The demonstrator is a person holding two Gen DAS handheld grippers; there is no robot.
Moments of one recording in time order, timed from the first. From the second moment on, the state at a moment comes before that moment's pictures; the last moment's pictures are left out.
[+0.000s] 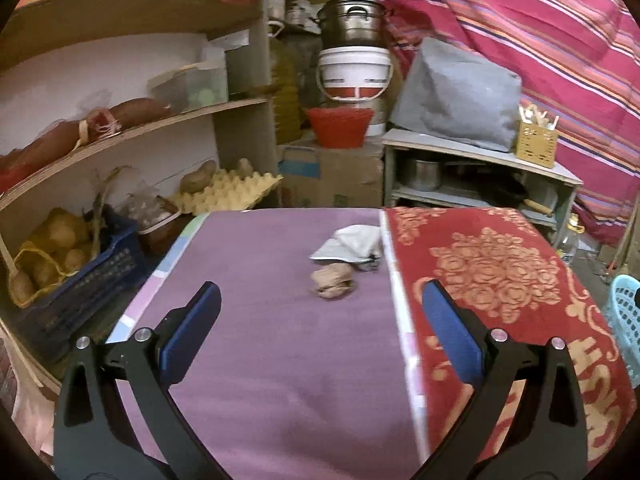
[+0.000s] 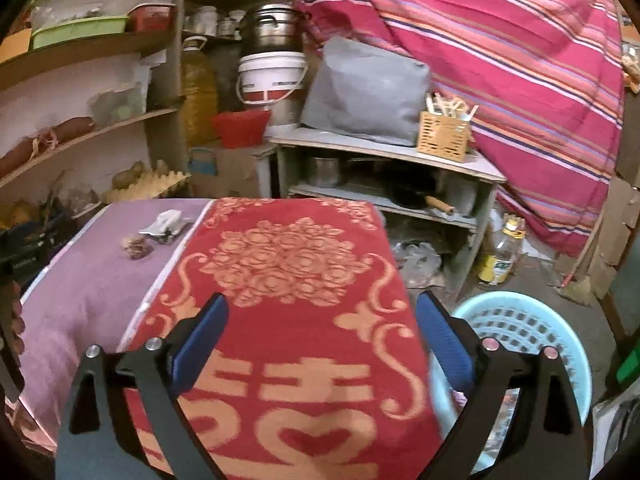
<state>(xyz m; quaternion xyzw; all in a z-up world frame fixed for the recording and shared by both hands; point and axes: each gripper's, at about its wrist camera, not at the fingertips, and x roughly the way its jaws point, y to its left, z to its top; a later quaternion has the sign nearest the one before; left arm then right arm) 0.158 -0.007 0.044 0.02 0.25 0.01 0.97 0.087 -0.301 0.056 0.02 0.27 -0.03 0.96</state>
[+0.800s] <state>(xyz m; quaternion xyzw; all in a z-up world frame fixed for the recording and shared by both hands) 0.300 0.012 0.008 0.03 0.32 -0.01 0.95 0.274 -0.254 0.070 0.02 0.29 -0.01 0.96</state>
